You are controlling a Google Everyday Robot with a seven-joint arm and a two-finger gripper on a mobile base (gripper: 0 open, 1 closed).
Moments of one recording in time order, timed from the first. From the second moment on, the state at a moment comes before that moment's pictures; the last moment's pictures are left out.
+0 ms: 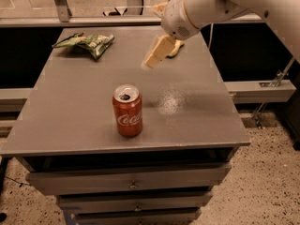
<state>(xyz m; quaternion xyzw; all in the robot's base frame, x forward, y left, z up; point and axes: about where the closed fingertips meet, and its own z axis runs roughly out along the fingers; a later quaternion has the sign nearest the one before) 0.642 -0.003 0.956 -0.65 0.61 0.12 0.43</state>
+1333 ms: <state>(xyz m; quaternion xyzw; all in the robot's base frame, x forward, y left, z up) 0.744 0.134 0.907 -0.59 0.60 0.19 0.50</state>
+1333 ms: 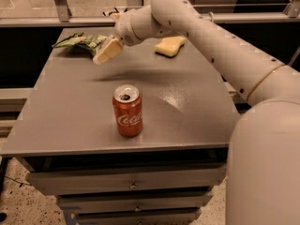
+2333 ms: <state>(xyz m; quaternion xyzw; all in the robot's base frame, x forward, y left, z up) 0.788 0.206 0.867 -0.54 0.63 0.22 0.51</state>
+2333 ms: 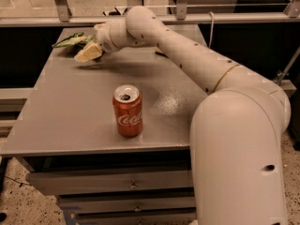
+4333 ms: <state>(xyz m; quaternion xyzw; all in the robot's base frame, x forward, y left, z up) 0.736 0.121 0.935 -0.55 0.60 0.20 0.55</state>
